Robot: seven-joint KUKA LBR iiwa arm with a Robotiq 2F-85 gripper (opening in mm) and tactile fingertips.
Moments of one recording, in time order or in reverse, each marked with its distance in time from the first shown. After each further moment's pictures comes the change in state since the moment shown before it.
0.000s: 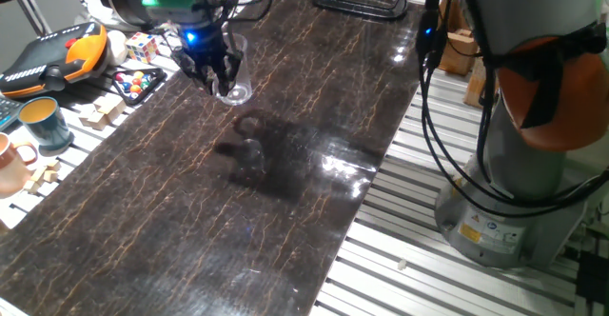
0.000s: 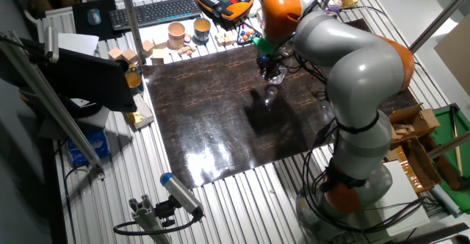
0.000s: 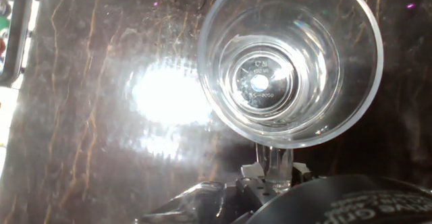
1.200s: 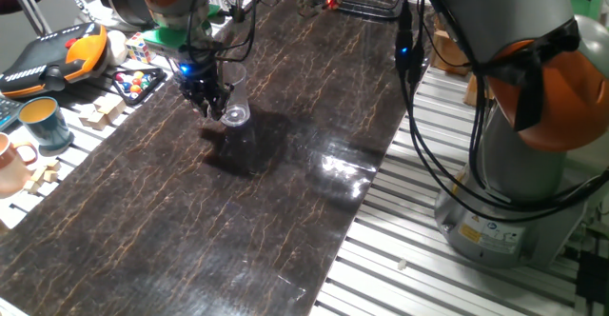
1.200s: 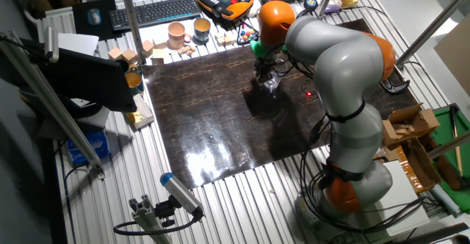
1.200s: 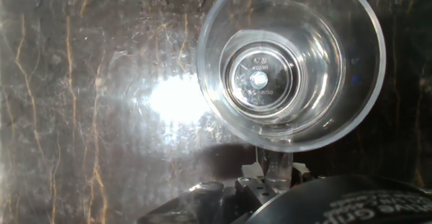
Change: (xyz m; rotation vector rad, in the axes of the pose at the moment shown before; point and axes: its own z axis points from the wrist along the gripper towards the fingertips) arm -0.018 0.038 0.085 -0.010 -0.018 0.237
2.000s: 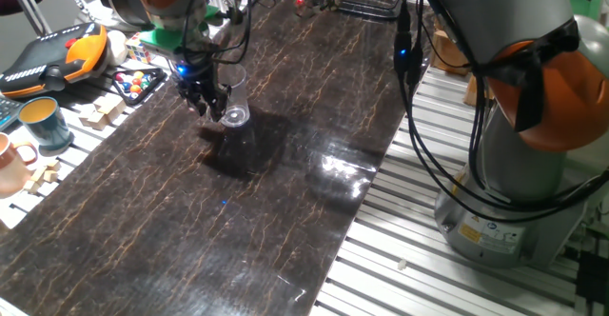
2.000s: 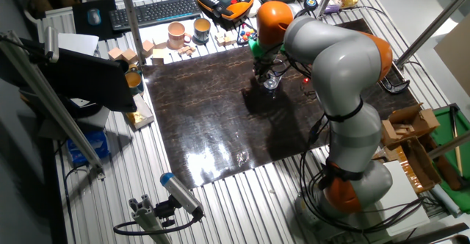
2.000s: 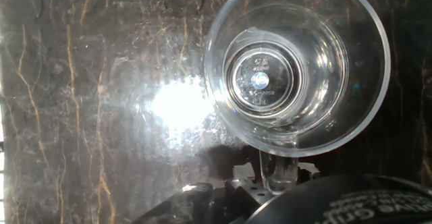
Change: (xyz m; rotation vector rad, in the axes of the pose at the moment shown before) arm 0.002 0.009 0.011 -0.005 -0.007 0.078
